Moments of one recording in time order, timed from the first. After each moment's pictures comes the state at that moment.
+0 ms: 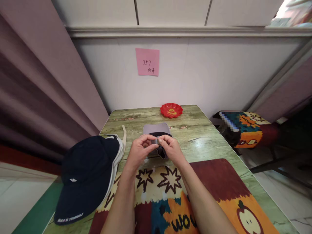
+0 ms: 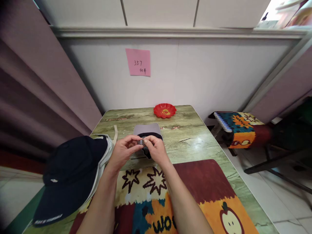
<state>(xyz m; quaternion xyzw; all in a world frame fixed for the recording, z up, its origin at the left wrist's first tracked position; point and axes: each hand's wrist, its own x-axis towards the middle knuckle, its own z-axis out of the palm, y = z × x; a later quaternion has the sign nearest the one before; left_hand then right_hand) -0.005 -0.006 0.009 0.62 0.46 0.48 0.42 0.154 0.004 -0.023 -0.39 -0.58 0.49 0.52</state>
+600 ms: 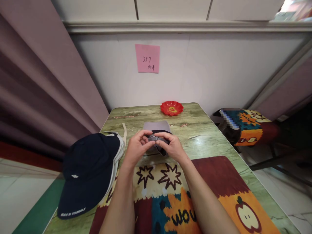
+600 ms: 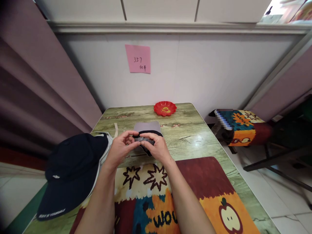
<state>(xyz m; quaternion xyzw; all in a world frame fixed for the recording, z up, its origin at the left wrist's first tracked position) -0.017 -0.004 0.012 0.64 0.52 0.44 0.36 0.163 0.002 -0.015 -0.39 -0.64 0.44 0.50</state>
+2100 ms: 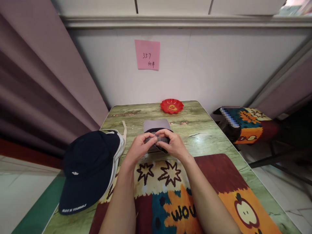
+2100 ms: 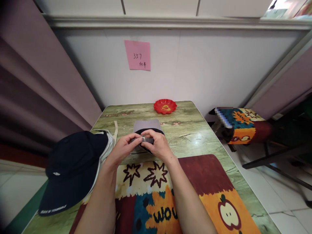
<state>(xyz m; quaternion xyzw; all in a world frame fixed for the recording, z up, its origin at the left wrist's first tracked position) -0.007 -0.012 0.024 0.66 0.50 0.37 0.42 0.175 -0.004 0.000 -0.42 -0.71 0.36 0.44</state>
